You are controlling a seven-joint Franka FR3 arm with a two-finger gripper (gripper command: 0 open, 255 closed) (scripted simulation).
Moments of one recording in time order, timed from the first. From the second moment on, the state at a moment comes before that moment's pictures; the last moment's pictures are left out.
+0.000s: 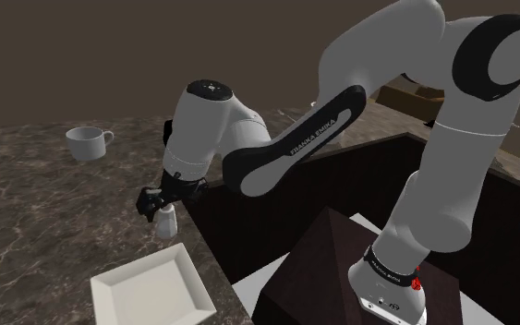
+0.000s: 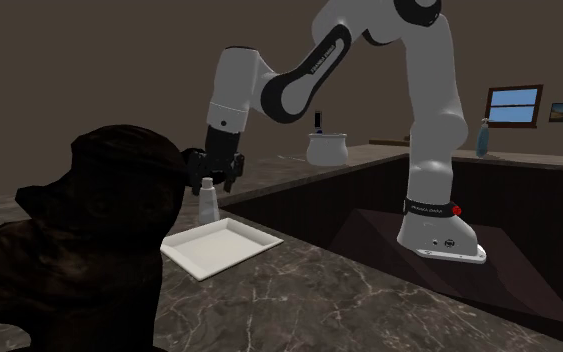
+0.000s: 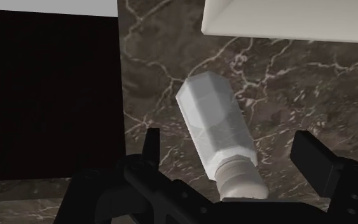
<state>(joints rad) 0.13 0.18 0.52 -2.18 -0.37 2.56 1.18</state>
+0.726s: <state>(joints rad) 0.14 0.20 0.51 -2.18 -0.39 2.57 1.20</state>
